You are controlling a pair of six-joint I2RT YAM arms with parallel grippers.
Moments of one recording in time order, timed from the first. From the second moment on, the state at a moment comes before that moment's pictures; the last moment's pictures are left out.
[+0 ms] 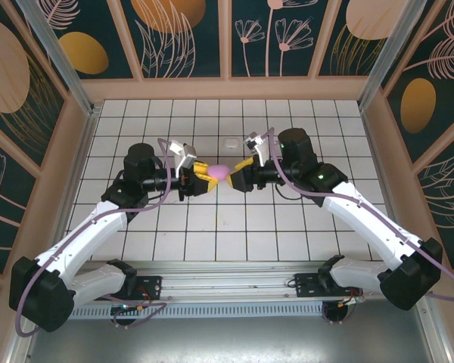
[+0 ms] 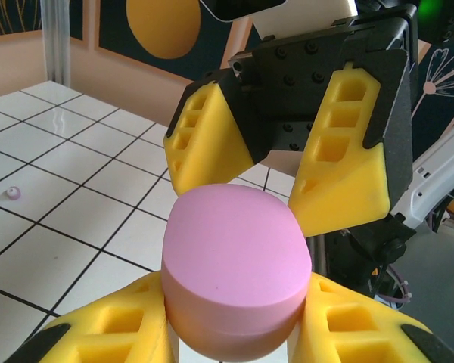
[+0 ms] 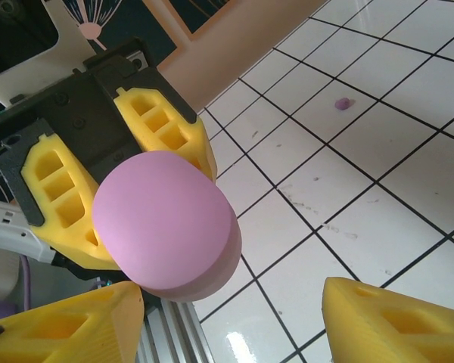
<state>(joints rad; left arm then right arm) -0.48 1.10 0.80 0.05 0.91 -0.11 0.64 1.19 1.09 -0.39 -0.64 0.23</state>
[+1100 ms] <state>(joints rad) -0.48 1.11 0.79 0.05 0.93 -0.17 0.60 1.19 1.09 -0.28 -0.59 0.39</state>
